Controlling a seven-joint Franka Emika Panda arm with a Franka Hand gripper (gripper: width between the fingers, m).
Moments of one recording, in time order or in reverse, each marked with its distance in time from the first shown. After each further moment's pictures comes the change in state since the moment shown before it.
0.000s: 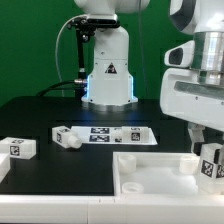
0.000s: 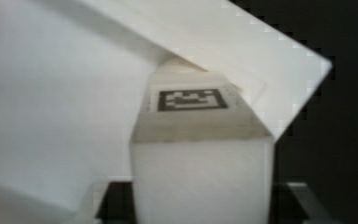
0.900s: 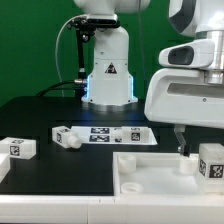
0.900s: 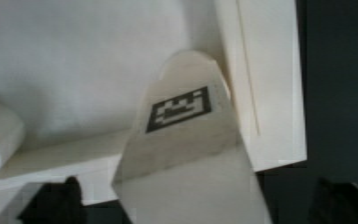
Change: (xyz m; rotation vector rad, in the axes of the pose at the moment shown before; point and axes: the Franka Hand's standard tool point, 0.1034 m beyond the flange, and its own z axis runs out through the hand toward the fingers) arm -0.007 -0.009 -0.003 0.013 0.051 -1.071
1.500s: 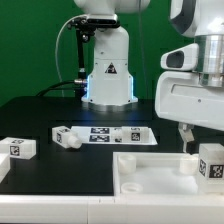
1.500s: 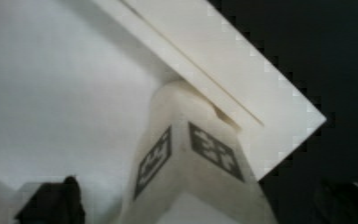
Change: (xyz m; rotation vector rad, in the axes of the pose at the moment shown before) arm -0.010 -0.001 0.003 0.003 -0.036 0.485
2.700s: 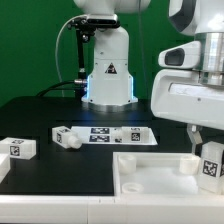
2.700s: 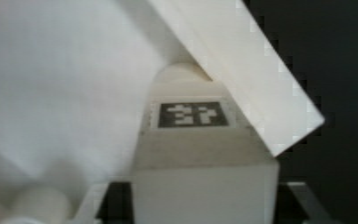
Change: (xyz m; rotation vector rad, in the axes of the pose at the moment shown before) arm 0.004 0.001 -0.002 -0.029 -0.006 0.216
